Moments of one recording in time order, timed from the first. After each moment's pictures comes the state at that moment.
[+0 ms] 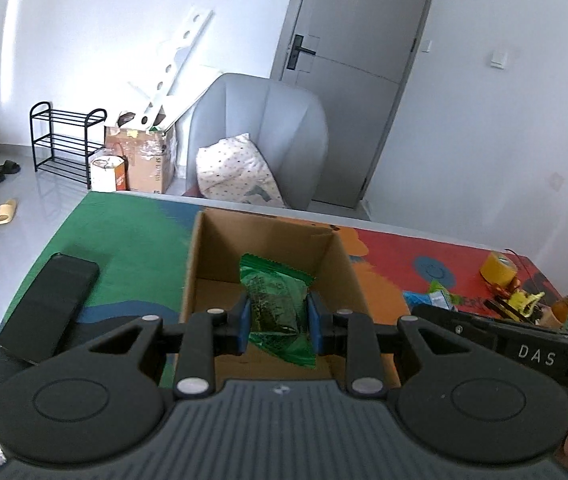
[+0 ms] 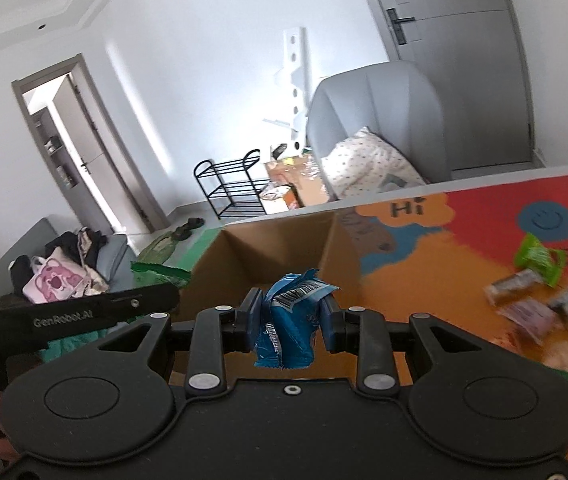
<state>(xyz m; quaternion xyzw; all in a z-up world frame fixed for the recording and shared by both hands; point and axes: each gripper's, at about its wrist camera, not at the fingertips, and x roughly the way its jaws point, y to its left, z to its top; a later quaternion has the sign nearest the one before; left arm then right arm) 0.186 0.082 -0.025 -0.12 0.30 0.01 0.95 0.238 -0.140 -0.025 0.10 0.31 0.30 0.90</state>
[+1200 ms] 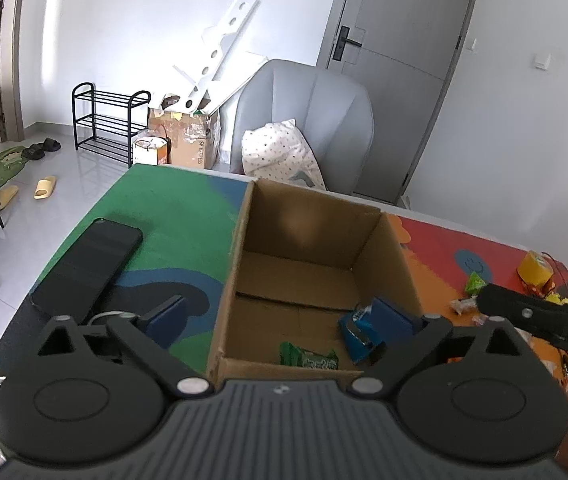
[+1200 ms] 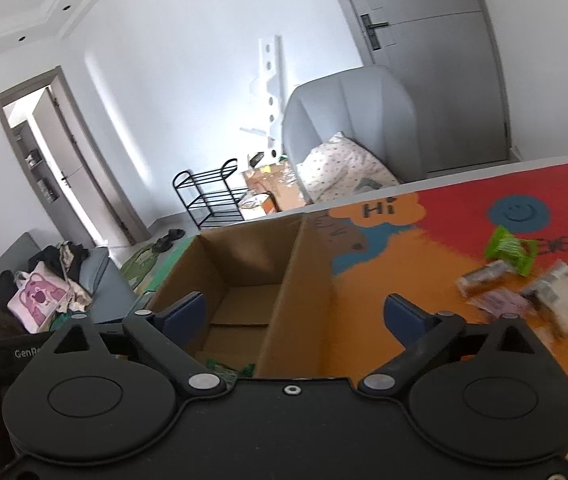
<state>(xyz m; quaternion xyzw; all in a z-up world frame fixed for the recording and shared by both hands) 0.171 0.088 -0.035 -0.13 0.31 0.08 0.94 0.225 -0.165 -0.030 0.11 0.30 0.26 0.91</state>
